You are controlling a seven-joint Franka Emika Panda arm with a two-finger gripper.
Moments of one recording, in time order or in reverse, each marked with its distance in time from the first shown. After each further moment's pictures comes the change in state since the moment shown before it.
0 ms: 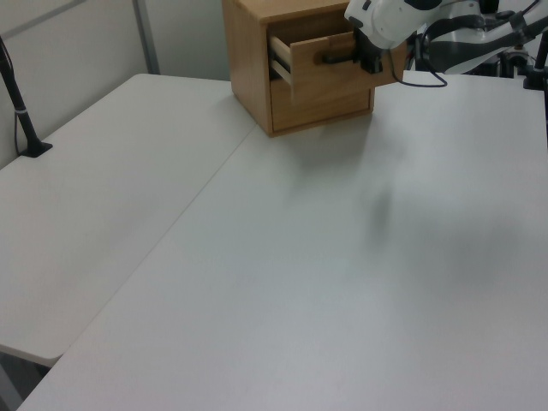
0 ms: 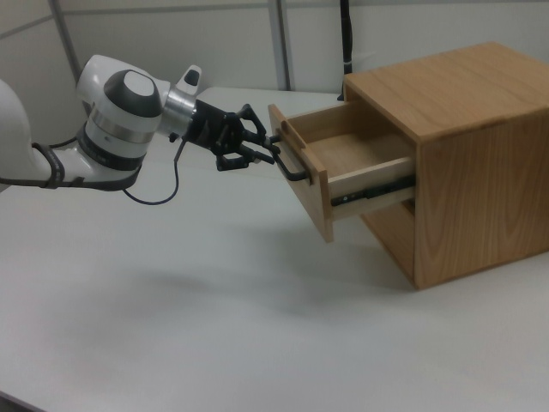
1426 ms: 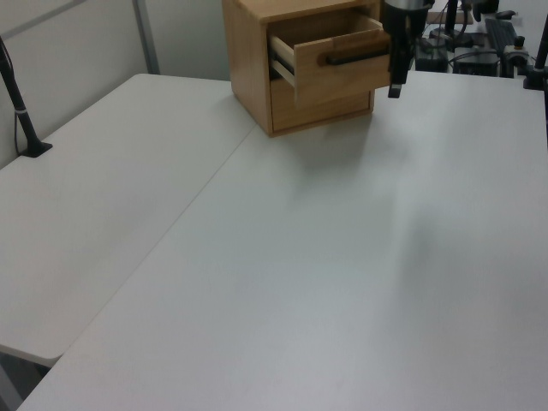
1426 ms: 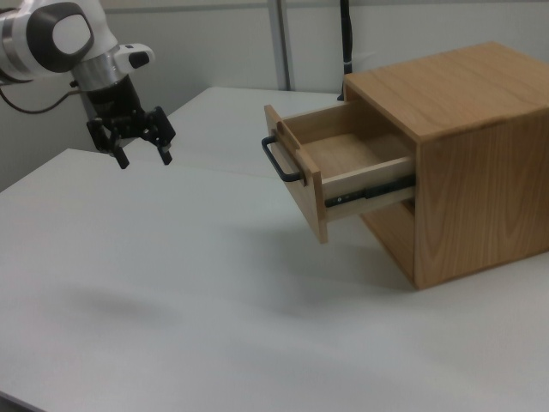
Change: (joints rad) arm 0.157 -0.135 0.021 0.145 0.963 -0.602 0.026
